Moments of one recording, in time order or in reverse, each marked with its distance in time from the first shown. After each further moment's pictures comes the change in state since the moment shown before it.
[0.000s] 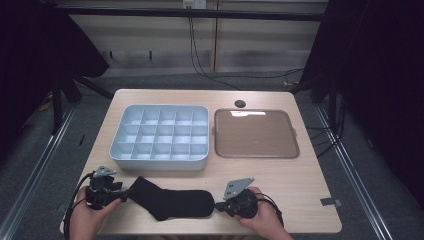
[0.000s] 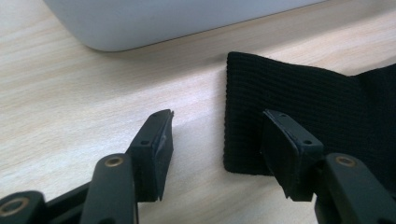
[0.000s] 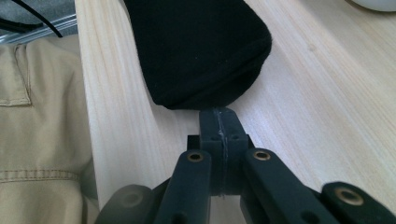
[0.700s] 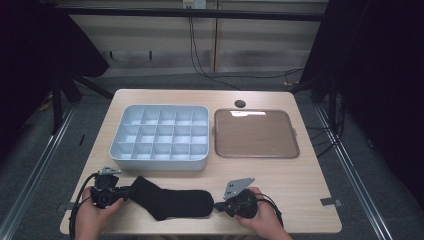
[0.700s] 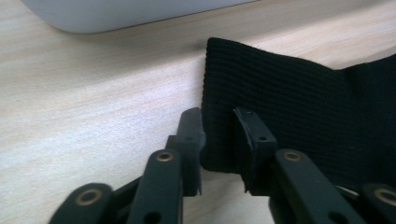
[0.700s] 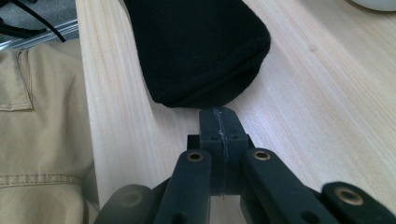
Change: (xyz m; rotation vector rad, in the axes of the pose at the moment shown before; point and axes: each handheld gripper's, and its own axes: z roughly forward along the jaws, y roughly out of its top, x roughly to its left) left arm -0.007 0.004 0.006 0.060 -0.041 -0.063; right arm -0.001 -0.001 0.001 -0.012 0.004 0.016
